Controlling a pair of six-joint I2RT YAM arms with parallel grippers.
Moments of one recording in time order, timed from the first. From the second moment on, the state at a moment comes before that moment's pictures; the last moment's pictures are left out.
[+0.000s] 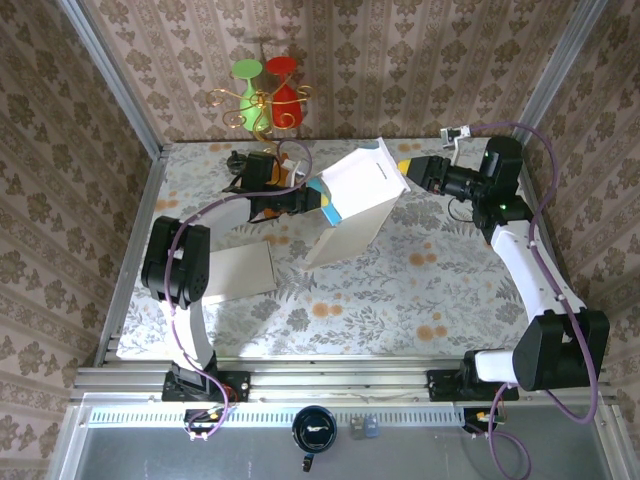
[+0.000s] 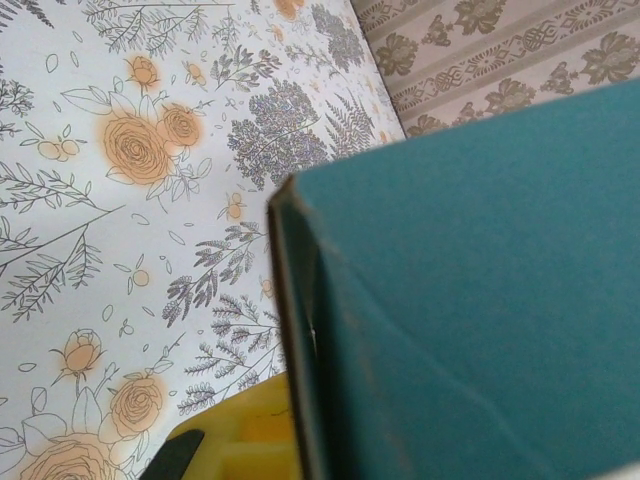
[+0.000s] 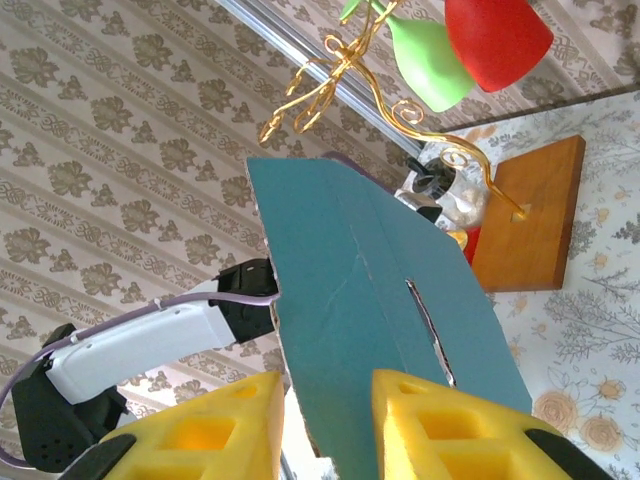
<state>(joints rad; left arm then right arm) -0.38 1.93 1.33 -0.09 0.99 -0.44 0.00 1.33 1.12 0.04 -1.01 0.72</state>
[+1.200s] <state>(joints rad) -0.37 1.94 1.31 0.03 1.01 -0.54 -0.07 1.39 1.22 0.10 -0.93 0.88</state>
